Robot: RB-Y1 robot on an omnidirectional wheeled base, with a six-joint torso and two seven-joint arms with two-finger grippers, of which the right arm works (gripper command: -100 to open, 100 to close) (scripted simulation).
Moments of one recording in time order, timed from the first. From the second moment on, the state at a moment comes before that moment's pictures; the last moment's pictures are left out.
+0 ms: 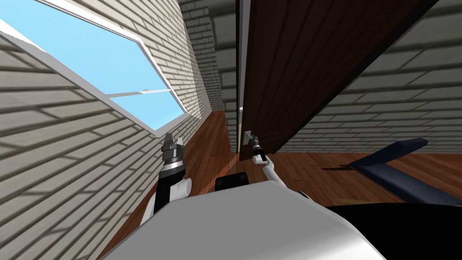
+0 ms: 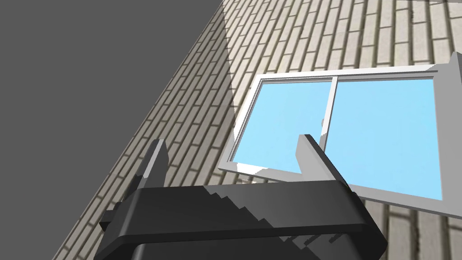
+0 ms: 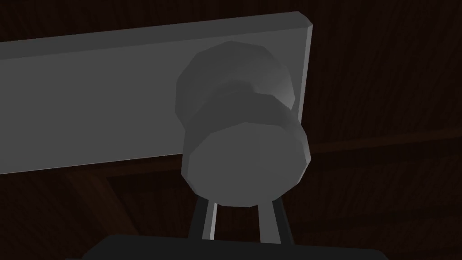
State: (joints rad) arm -0.02 -0.16 -0.05 -1.22 -0.20 -0.47 -0.08
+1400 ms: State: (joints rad) arm -0.03 -0.18 0.01 -1.21 -0.44 -0.47 -0.26
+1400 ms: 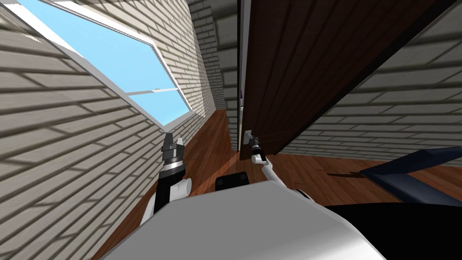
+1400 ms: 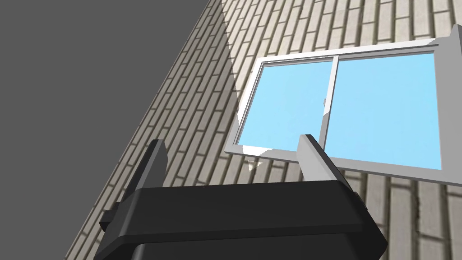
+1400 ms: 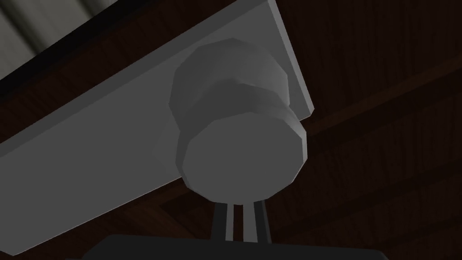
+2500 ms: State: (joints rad) arm -0.01 -0.20 0.07 -1.24 -0.65 -0.45 -0.50
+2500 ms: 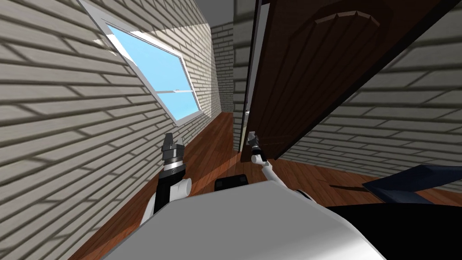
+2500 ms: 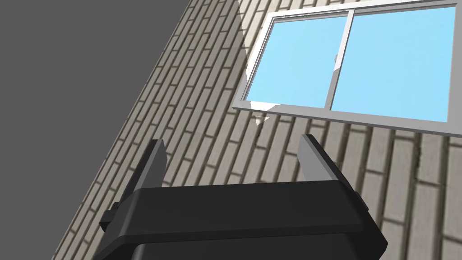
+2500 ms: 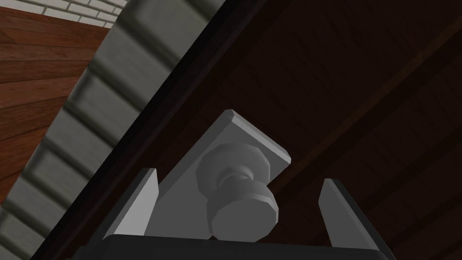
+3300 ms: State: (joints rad) arm 0.00 -0.22 0.11 -1.27 -0.78 -0.43 -0.70
